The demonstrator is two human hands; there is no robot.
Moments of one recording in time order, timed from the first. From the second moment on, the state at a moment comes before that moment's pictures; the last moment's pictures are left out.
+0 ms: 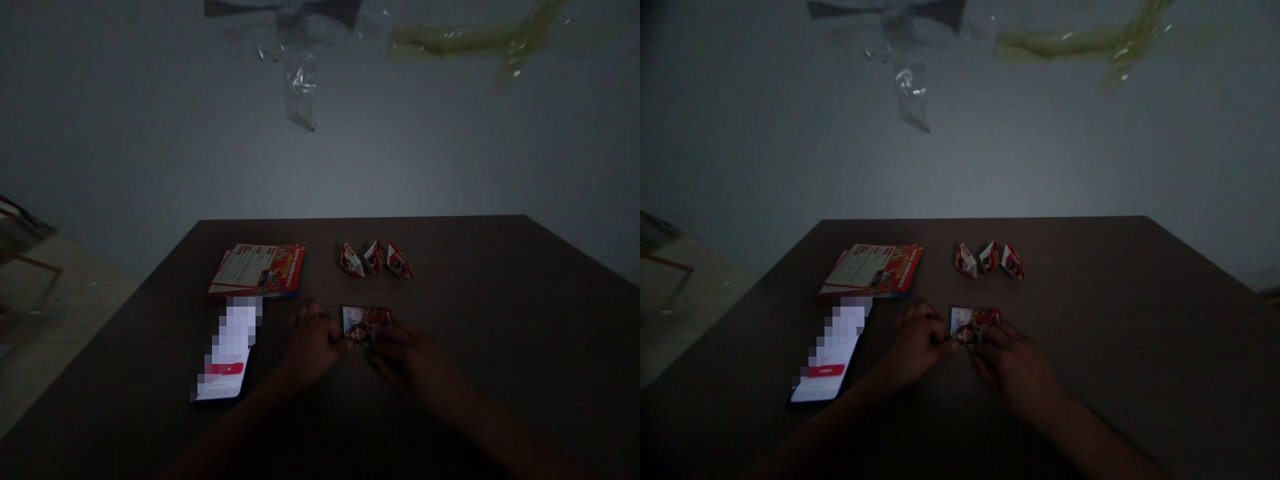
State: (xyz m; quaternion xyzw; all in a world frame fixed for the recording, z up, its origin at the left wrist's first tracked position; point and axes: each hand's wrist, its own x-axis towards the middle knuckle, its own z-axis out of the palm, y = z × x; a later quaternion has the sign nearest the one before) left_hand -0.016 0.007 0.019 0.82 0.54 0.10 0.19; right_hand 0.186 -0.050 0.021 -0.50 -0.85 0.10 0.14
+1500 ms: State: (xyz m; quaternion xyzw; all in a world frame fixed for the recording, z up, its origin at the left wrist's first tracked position) left_hand -0.013 -0.002 0.007 0.81 0.49 0.23 0.22; right_hand 0.179 -0.019 -0.005 -0.60 -0.64 0.21 0.43
